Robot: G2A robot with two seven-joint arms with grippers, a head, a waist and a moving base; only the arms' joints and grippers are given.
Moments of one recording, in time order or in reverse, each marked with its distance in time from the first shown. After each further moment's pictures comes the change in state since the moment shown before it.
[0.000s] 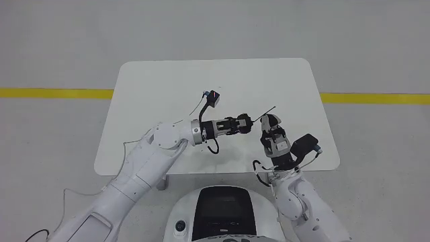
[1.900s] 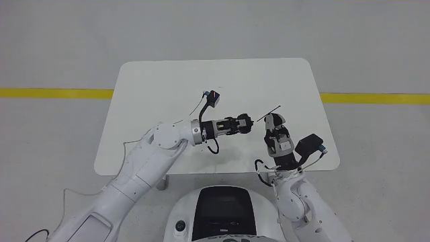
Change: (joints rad) left arm 0.000 0.000 0.000 0.000 0.000 0.000 0.000; right arm -0.028 -0.011 0.024 -0.035 0.038 0.011 0.017
